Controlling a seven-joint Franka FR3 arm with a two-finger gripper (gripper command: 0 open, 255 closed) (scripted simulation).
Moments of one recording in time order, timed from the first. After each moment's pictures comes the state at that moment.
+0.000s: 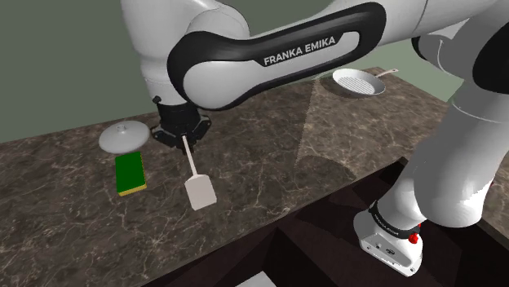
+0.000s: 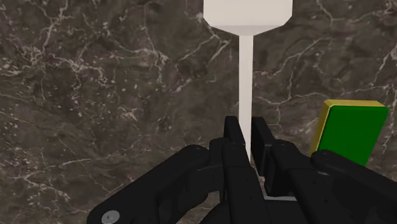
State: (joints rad) arm 0.31 0.22 0.45 -1.69 -0.16 1.92 1.12
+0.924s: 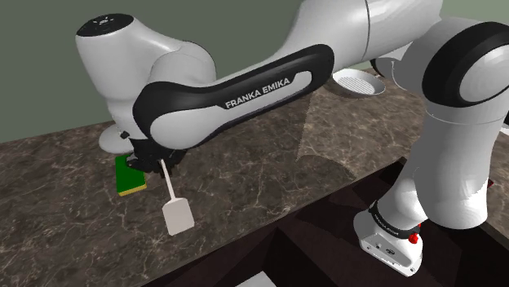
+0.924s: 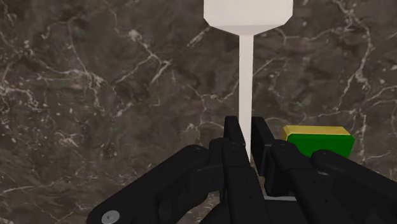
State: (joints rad) arm 0.41 0.43 0.46 -1.53 -0.26 1.94 1.24
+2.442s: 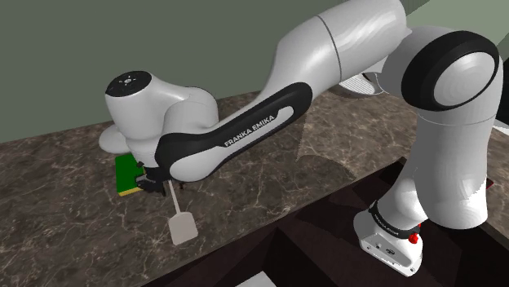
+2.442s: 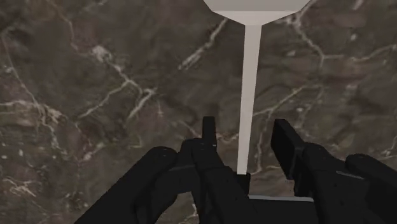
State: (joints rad) arm 0.42 0.49 0.44 -1.65 -0.31 2.11 1.27
